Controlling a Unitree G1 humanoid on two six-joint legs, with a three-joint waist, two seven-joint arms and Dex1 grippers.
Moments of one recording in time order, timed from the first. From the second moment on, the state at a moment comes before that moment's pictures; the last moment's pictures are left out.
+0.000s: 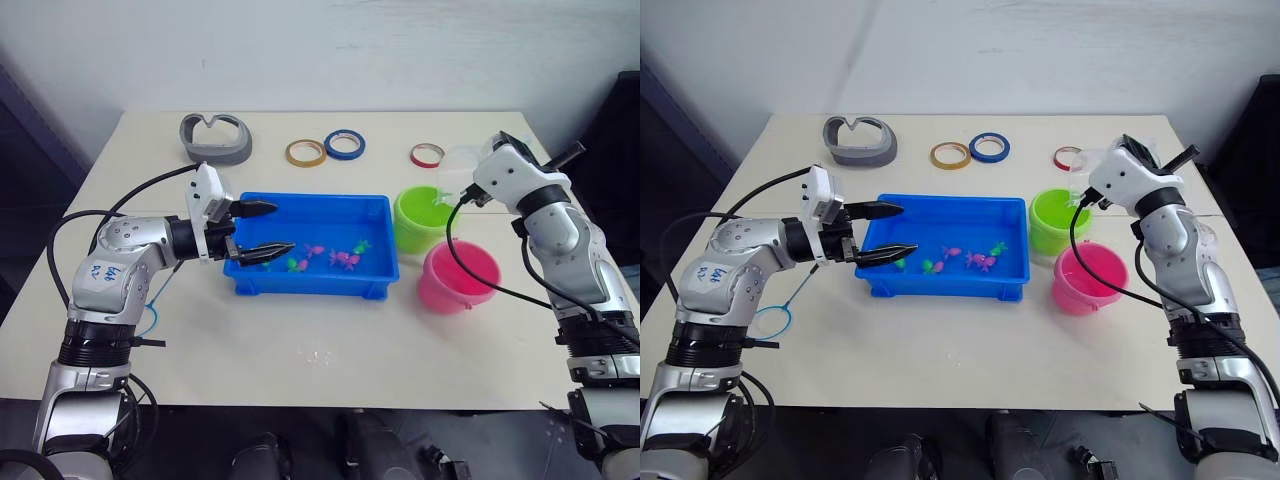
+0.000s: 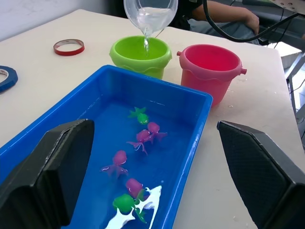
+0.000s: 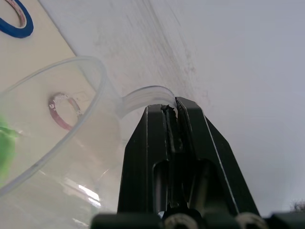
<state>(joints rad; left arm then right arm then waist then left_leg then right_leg) -0.62 0.64 0.03 0.01 -0.43 0.50 -0.99 -0.66 -0.72 0.04 0.28 -0.43 -0.09 0.13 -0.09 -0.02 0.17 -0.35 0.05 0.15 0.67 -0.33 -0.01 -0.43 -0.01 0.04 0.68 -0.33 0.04</state>
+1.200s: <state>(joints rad) -0.62 0.64 0.03 0.01 -0.43 0.50 -1.00 -0.69 -0.77 0.16 0.32 -0.77 -0.24 -0.03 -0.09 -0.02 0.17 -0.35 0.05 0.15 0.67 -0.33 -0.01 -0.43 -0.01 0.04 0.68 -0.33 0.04</state>
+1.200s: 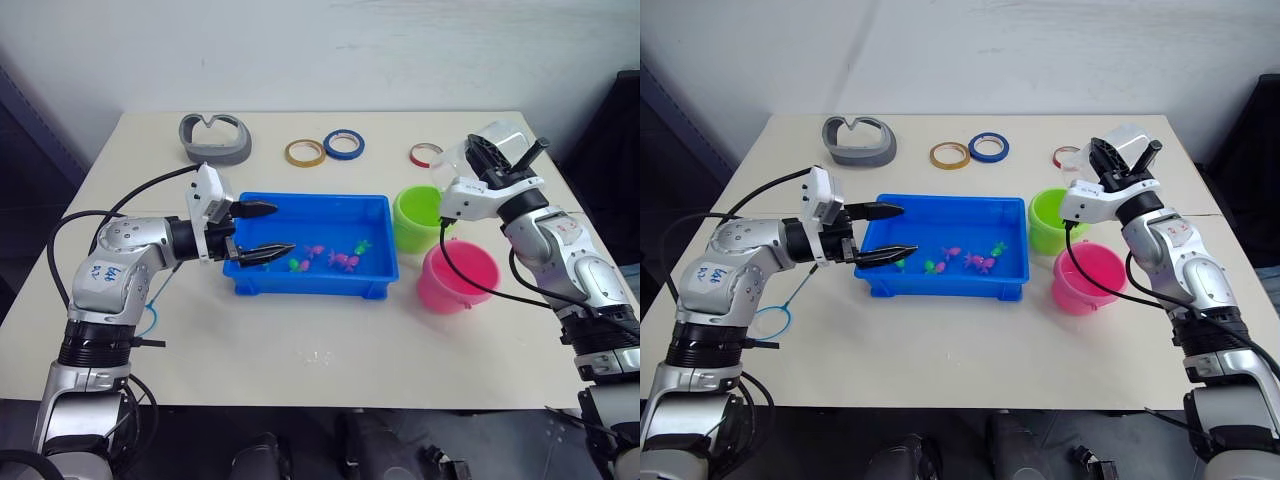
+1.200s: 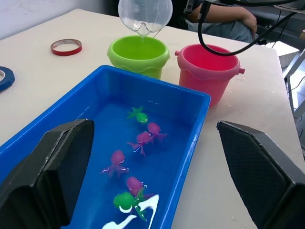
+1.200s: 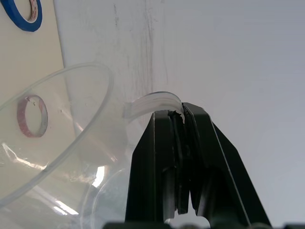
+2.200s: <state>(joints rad) -0.62 0.62 0.01 0.03 -0.43 0.45 -1.02 -0.38 -0.61 -0.59 -0.07 0.27 0.51 0.27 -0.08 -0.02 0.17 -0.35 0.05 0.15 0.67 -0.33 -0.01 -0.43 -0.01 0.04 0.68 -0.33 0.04</state>
